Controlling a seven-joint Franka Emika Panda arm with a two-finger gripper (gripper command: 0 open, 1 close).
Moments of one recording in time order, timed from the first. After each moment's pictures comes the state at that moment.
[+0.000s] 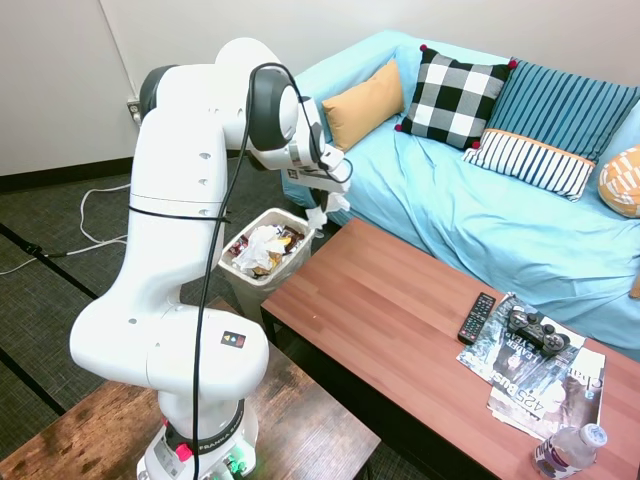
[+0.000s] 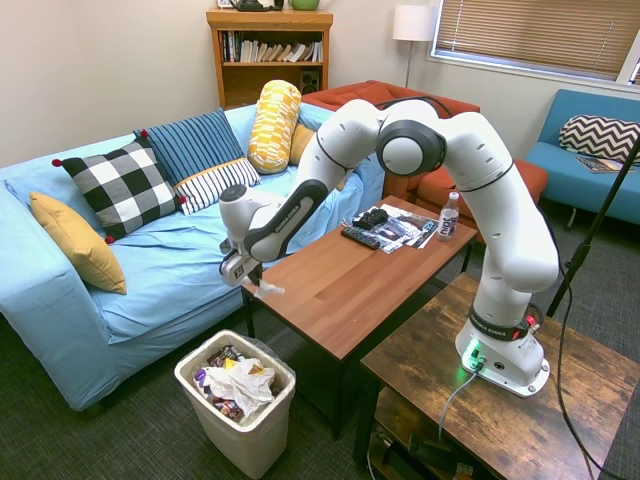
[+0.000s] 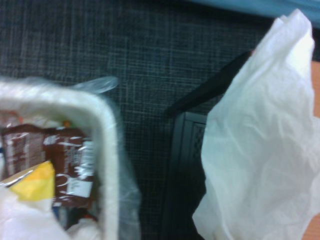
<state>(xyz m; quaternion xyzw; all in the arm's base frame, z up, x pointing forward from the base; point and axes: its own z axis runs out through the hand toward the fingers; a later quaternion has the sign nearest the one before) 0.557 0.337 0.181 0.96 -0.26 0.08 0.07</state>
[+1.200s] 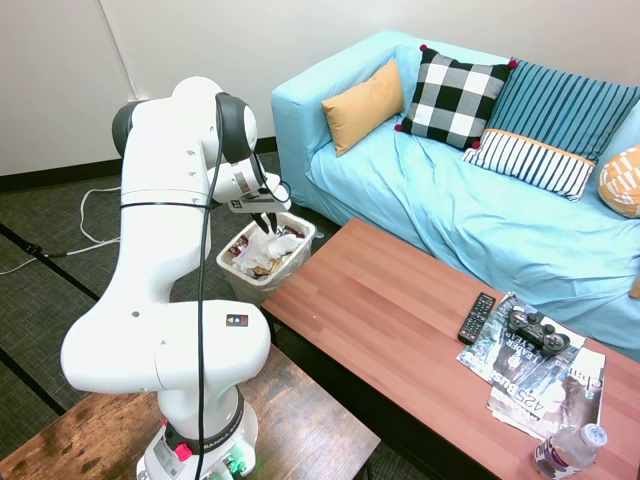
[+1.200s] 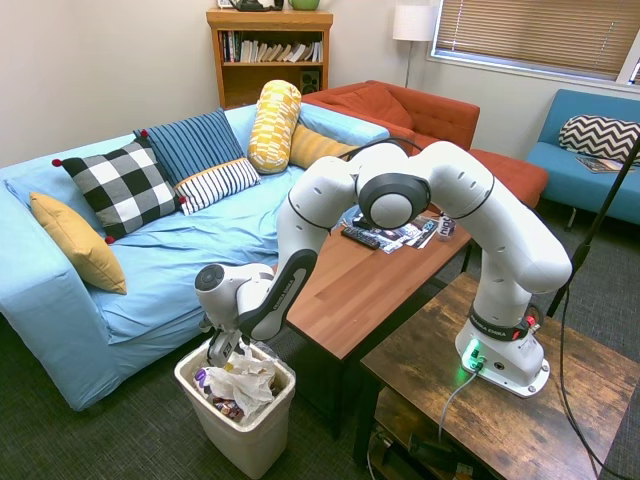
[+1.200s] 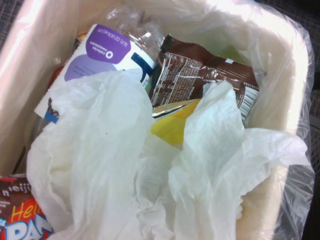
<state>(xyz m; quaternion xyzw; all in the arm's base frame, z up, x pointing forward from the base) 0.476 0.448 0.086 0.98 -0.17 0.10 0.09</state>
